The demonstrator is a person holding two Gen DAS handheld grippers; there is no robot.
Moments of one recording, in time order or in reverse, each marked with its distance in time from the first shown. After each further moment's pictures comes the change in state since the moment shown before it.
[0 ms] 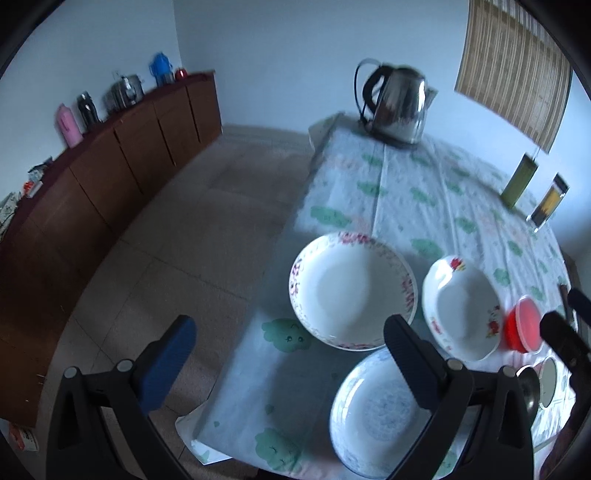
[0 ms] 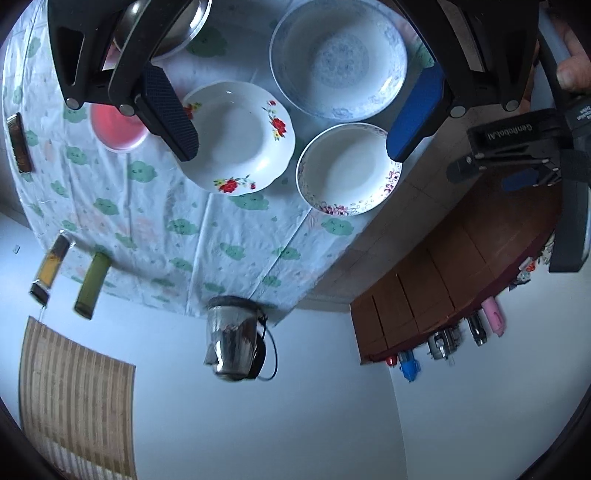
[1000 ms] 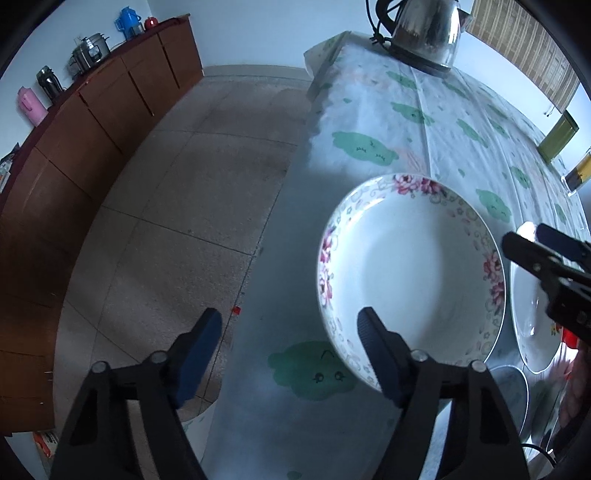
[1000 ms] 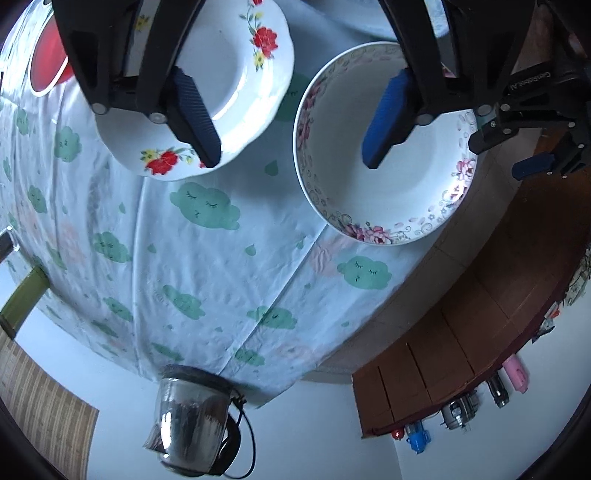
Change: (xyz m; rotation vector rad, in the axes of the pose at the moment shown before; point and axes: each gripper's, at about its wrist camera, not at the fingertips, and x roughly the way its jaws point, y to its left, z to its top) left arm 0.137 0.013 0.016 0.054 0.249 -0.012; right arm 0.199 0.008 0.026 -0.055 0.285 -0.004
